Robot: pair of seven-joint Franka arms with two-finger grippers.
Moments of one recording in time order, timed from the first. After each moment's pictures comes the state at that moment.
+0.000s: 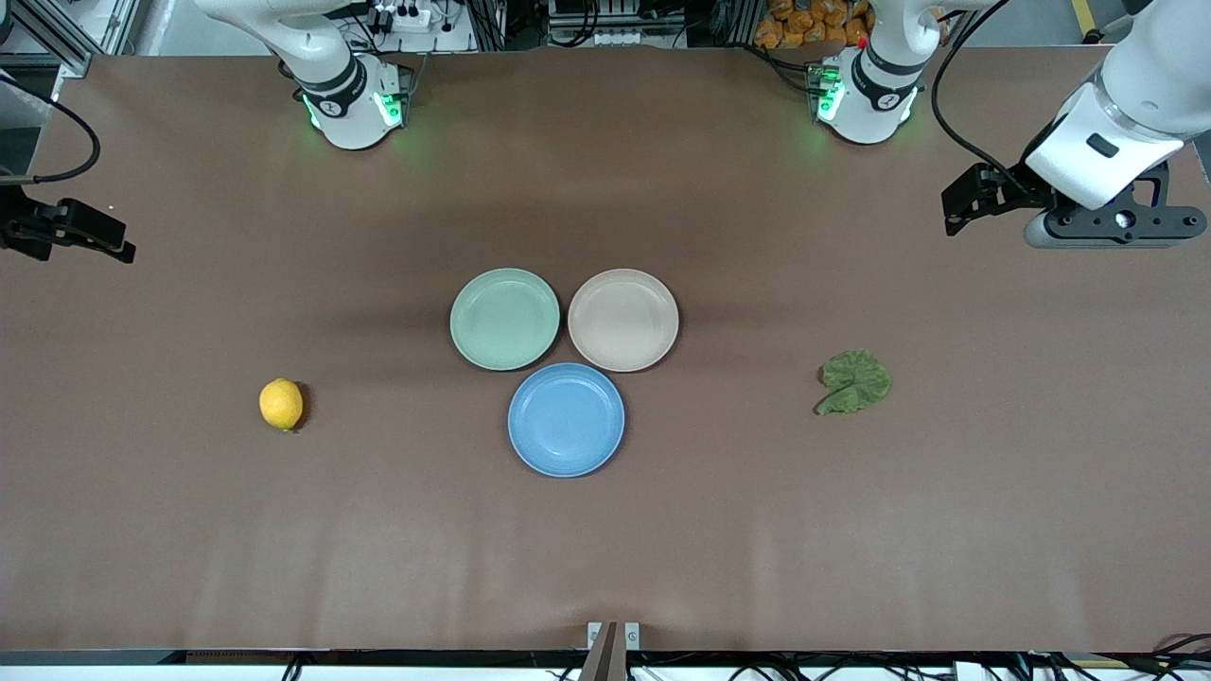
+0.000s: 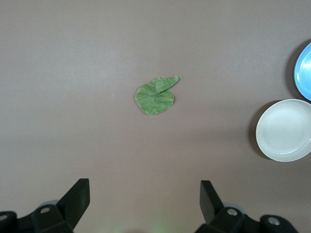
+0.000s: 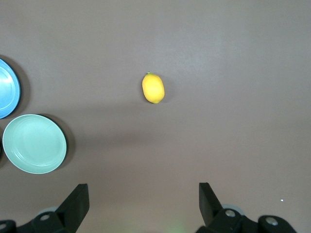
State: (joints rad) left arm -0.08 -0.03 -0.12 -1.60 0.01 1.54 -0.18; right arm 0.13 0.05 -0.20 -1.50 0.00 1.48 -0.03
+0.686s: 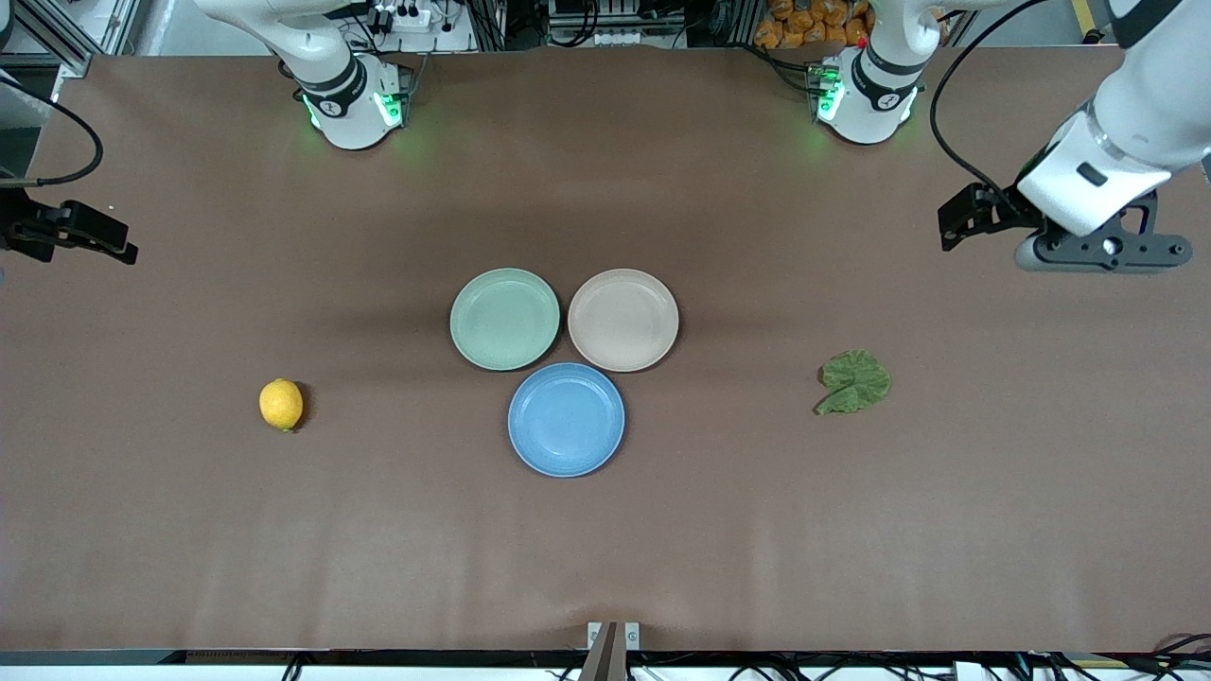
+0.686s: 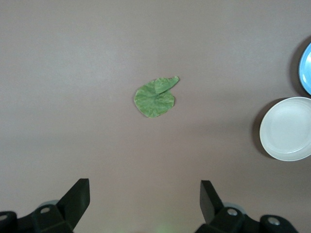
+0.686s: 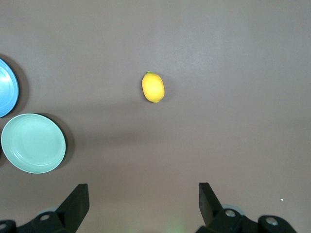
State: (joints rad) left arm -0.08 0.04 -0.12 -1.57 0.01 1.56 -0.15; right arm 0.13 0.06 -0.20 -1.50 0.00 1.48 -0.03
